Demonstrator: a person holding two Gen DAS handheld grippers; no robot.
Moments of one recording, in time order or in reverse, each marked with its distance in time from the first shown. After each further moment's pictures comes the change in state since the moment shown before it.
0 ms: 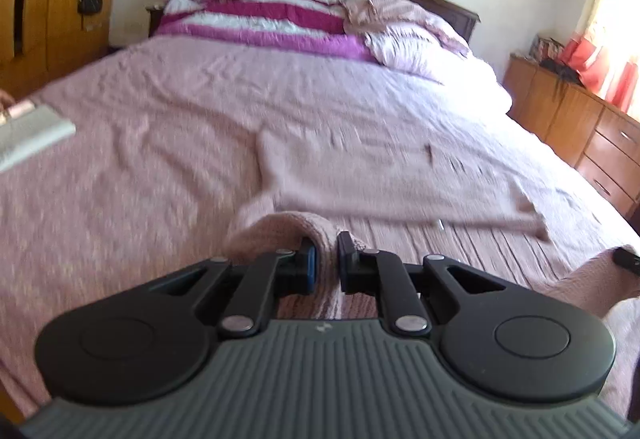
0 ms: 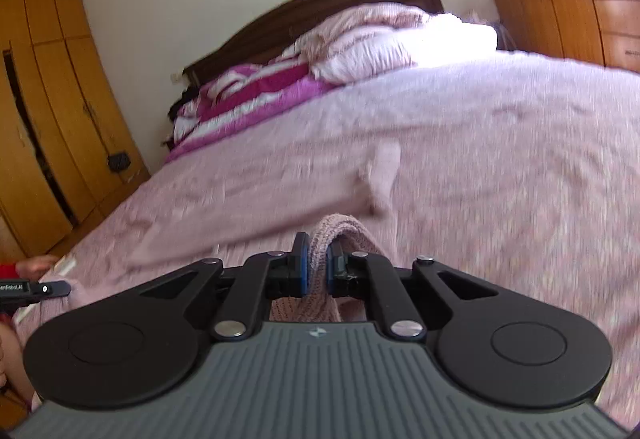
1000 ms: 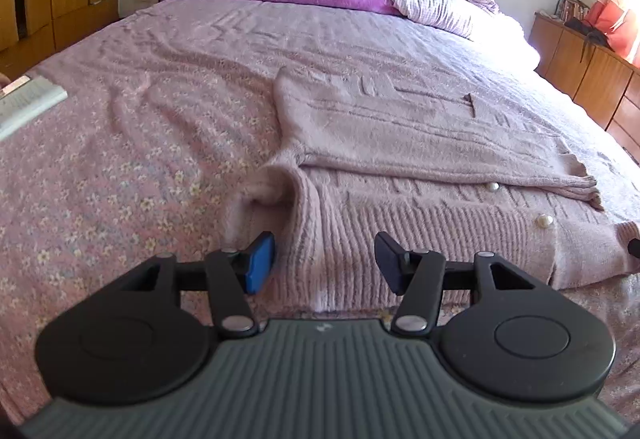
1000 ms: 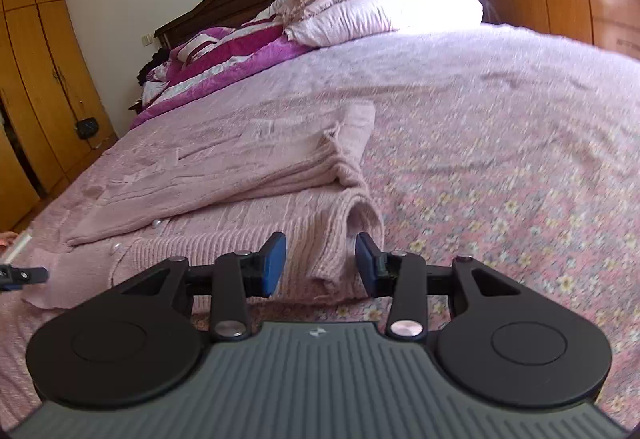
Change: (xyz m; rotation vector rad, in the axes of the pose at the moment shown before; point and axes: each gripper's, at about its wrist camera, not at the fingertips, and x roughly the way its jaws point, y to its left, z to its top) left arm 0.054 0.013 -0.021 0.019 0.149 0.061; right arm 0.066 -0.019 -0.029 -0.015 0.153 -0.069
